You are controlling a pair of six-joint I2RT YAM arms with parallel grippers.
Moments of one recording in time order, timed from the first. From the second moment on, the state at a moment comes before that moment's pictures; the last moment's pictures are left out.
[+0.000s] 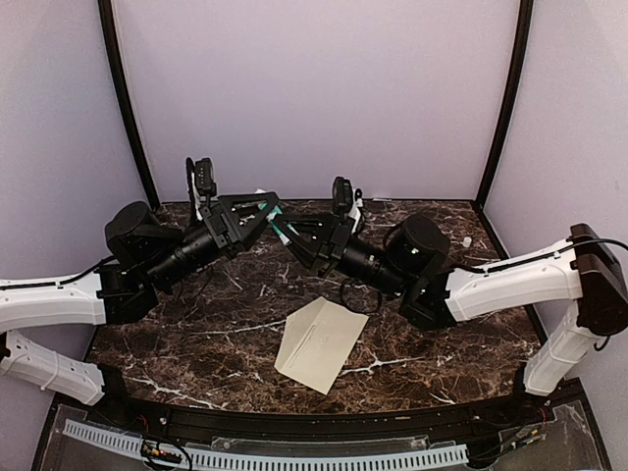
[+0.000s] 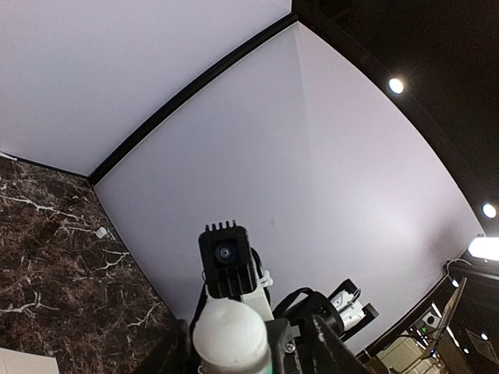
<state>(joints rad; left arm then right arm) -0.96 1.12 0.75 0.63 0.07 -0.95 1.13 1.61 0.96 1.02 -0.18 1.22</state>
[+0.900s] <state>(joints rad) -0.89 1.13 0.87 0.23 0.57 -0.81 0.94 1.16 0.86 0.27 -0.39 0.80</state>
